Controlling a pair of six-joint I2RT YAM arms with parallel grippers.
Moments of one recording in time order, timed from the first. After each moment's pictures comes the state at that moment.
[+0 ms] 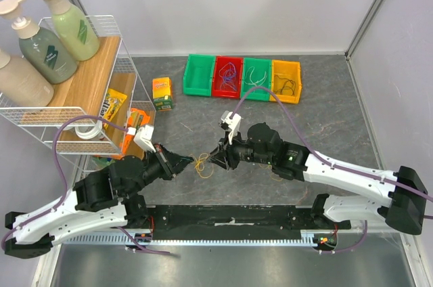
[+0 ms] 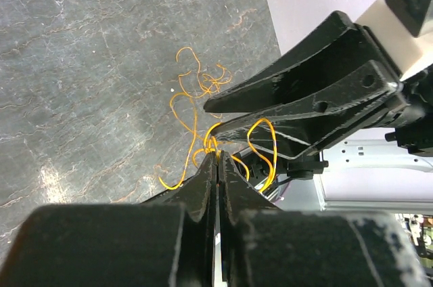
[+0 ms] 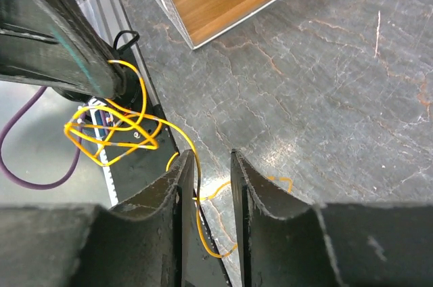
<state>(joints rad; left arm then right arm) -1.18 0.42 0.70 -0.59 -0.41 -1.03 1.07 1.15 0.83 0.01 -0.18 0.30</state>
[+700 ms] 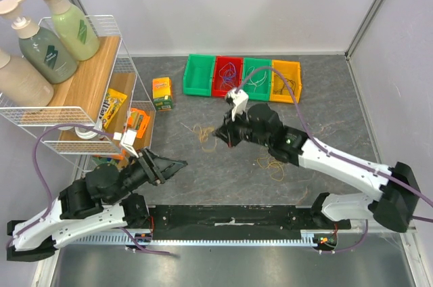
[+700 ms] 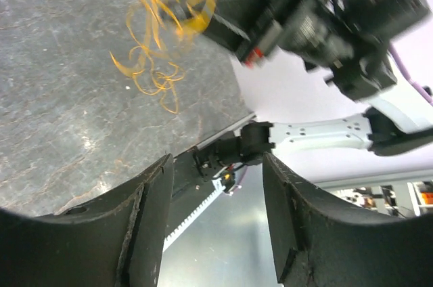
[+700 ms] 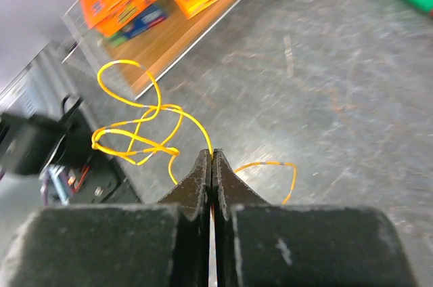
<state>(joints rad) -1.18 0.26 0.70 -0.62 -0.35 -1.06 0.95 1.21 0.92 -0.04 -0.11 0.35</state>
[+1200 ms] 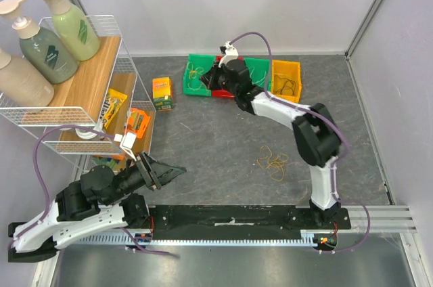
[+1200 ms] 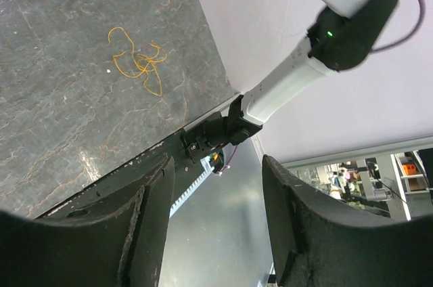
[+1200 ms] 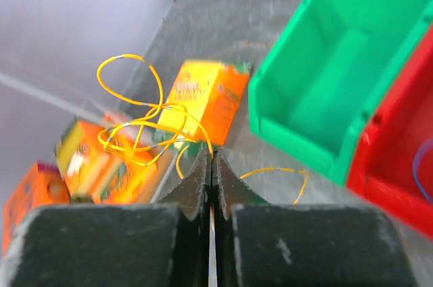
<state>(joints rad) -1.18 0.18 0.70 -0.64 -0.23 -1.06 0.64 1.96 1.46 0.28 -0.09 0.53</state>
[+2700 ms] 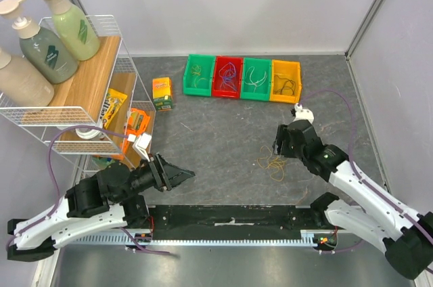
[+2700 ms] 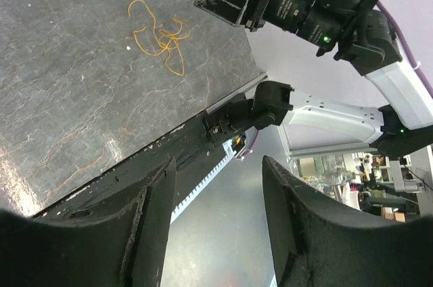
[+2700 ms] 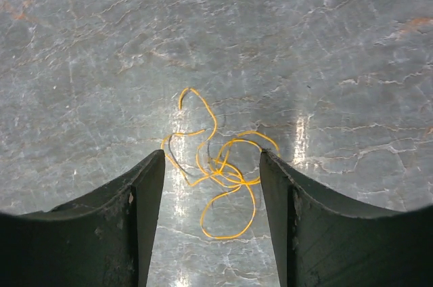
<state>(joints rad) -1.18 0.26 0.66 -0.63 -0.20 -1.05 0.59 0.91 0.65 -0.53 0.27 0.57</state>
